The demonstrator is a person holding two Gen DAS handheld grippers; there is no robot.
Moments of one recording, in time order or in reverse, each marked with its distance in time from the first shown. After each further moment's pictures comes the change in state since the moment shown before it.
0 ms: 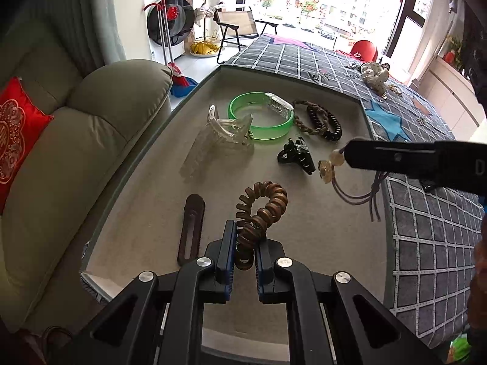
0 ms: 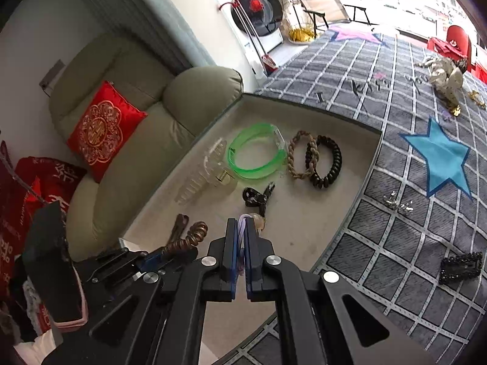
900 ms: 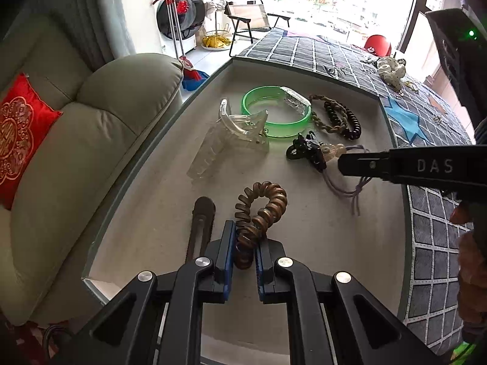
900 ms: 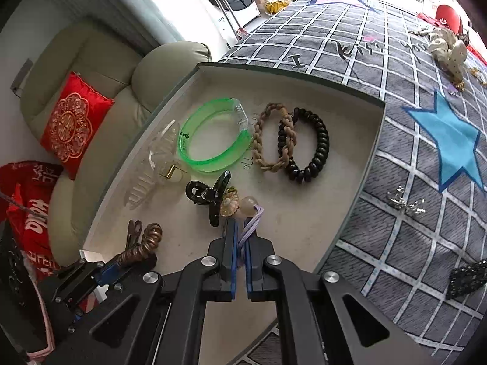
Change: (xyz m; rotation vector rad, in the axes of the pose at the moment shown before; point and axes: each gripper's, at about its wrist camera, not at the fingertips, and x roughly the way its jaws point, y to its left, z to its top) left arm 0.011 0.000 0.006 -0.013 0.032 0.067; right arm 0.043 -0.022 0.014 0.054 0.108 -0.094
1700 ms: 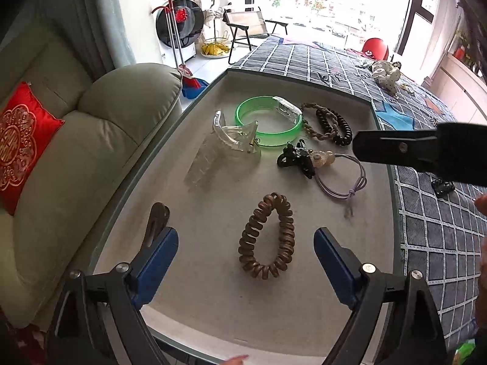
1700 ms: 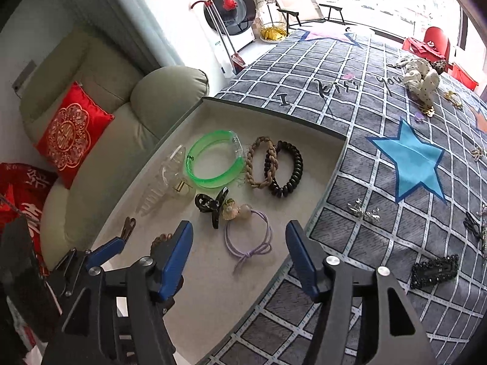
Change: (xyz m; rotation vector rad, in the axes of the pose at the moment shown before) left arm -0.010 -0.008 0.001 0.014 -0.035 0.010; right arm -0.051 0.006 -0.009 -0.024 -0.117 -0.056
